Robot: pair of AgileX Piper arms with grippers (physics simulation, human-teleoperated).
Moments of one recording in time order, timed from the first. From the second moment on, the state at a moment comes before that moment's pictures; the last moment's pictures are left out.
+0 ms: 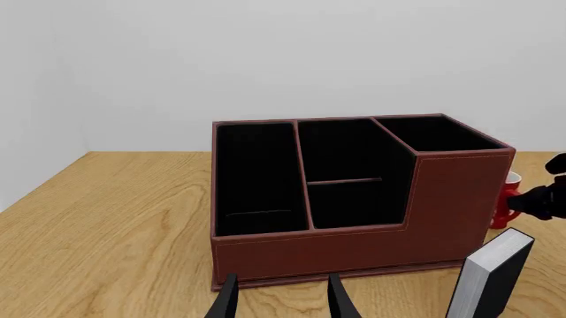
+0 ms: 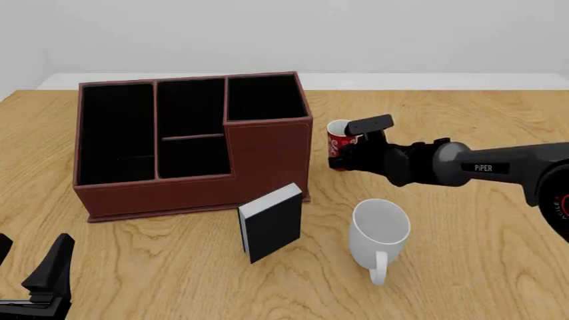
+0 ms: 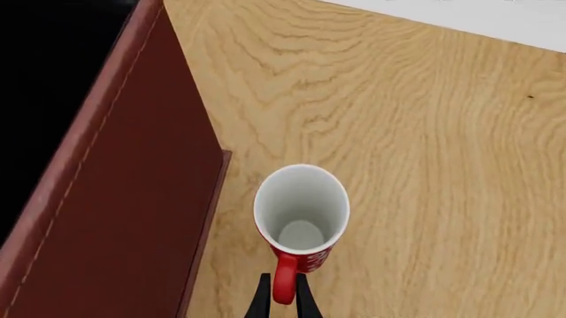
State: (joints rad) left arm 0.00 0.01 0.00 0.00 0.00; right arm 0.31 1.95 -1.14 -0.12 -0.02
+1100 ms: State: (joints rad) left arm 0.00 0.01 0.00 0.00 0.00; right arm 0.31 1.96 -1.10 -0.18 0.03
